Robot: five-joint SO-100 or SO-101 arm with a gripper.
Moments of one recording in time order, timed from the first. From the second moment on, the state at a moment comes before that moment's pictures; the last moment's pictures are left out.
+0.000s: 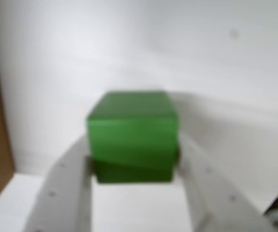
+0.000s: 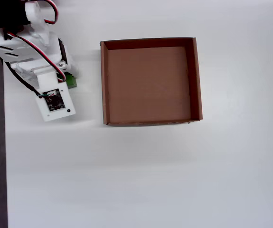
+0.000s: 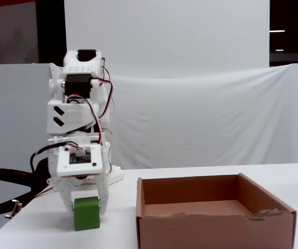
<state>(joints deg) -3.5 106.6 135.6 35.0 -80.2</state>
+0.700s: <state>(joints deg) -9.8 113.7 124.2 51.4 -73.1</state>
